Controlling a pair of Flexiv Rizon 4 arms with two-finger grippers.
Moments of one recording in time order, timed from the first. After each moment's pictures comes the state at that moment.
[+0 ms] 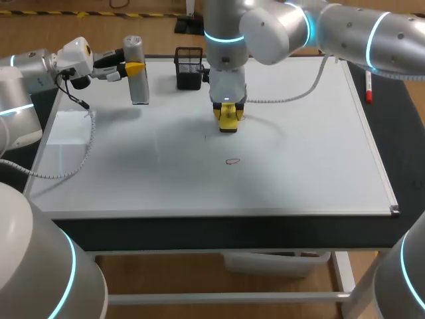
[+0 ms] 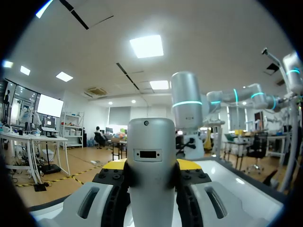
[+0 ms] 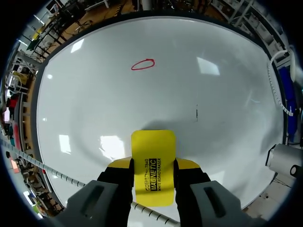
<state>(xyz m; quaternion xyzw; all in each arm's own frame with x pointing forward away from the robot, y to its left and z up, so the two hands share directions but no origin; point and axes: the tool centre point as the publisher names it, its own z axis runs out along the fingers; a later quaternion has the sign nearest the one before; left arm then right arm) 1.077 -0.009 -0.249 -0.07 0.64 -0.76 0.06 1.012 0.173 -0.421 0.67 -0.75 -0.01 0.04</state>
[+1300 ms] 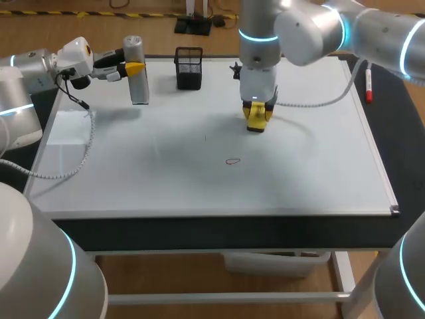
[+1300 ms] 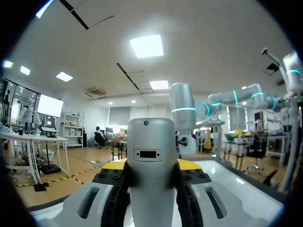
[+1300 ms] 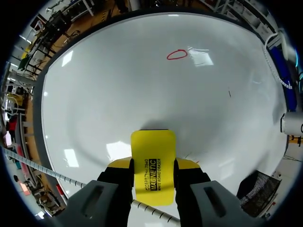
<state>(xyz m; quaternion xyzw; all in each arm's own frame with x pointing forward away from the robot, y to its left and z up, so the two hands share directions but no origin) 1.077 -0.009 -0.249 -0.07 0.64 -0.76 0.06 1.015 0.093 -0.421 0.60 -0.80 -0.01 0.04</state>
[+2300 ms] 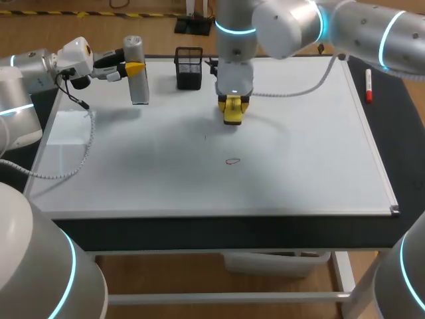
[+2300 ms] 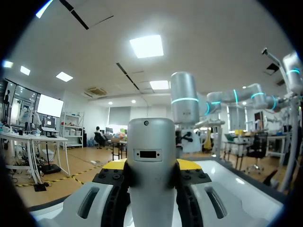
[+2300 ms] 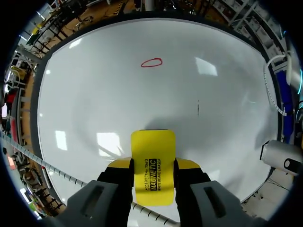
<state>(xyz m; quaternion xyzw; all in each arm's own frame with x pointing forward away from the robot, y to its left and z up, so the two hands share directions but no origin) 1.077 -0.009 -0.249 -0.07 0.64 -0.76 0.06 1.023 0.163 -0.405 0.68 -0.74 -0.02 0.02</state>
